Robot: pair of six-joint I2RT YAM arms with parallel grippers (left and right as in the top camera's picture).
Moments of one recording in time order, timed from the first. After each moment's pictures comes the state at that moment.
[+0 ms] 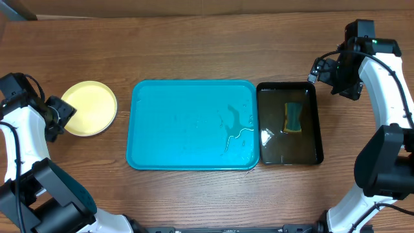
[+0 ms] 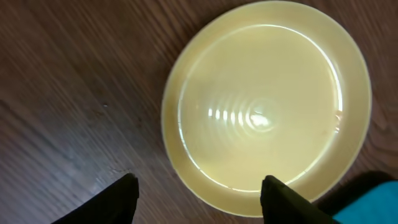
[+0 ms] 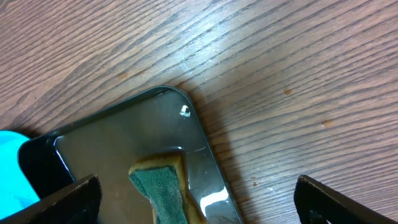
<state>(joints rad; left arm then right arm) 0.60 1.73 1.32 -0.82 0.04 -0.41 -0.12 1.92 1.65 -1.10 -0.07 0.31</state>
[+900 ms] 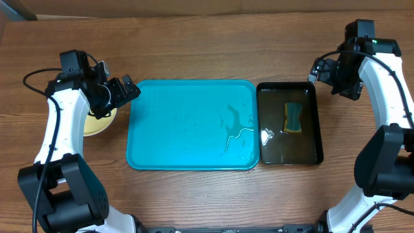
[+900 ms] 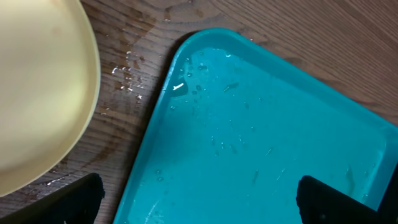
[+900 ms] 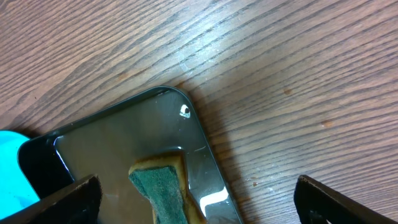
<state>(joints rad) 0.25 1.73 1.32 -0.83 0.33 -0.23 -0.12 1.92 1.65 -1.10 -0.07 0.31</state>
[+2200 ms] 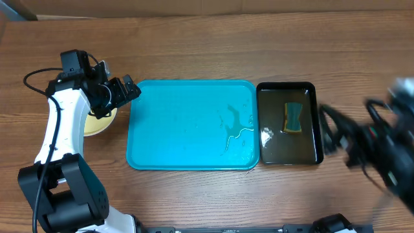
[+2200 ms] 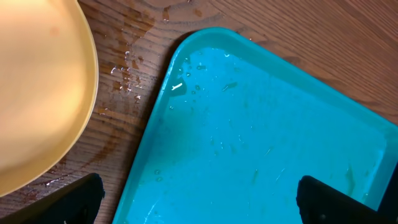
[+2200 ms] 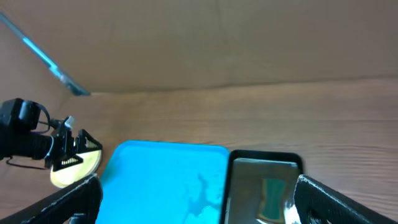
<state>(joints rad) 0.25 1.73 1.32 -0.83 0.33 -0.23 0.30 0.85 1.65 -1.18 -0.02 0.27</state>
